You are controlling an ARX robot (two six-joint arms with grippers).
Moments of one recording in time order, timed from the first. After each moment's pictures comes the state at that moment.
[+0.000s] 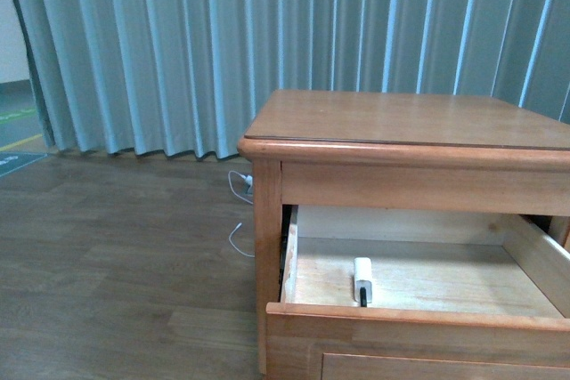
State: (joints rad) left arm -0.41 0.56 0.36 0.13 -0.45 -0.21; right arm -0.13 0.30 0.21 0.09 -0.13 0.01
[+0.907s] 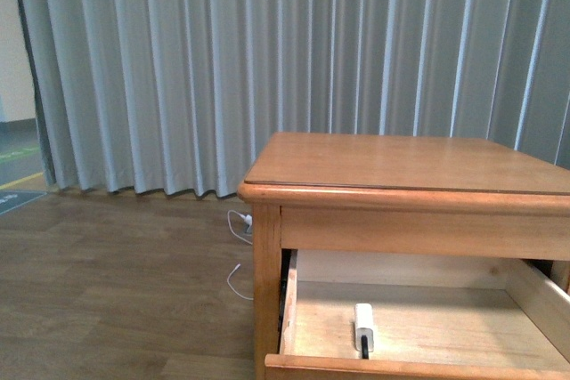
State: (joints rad) left arm -0.14 0.22 0.11 0.12 -0.13 -0.01; right arm -0.13 0.30 0.21 0.09 -0.13 0.01
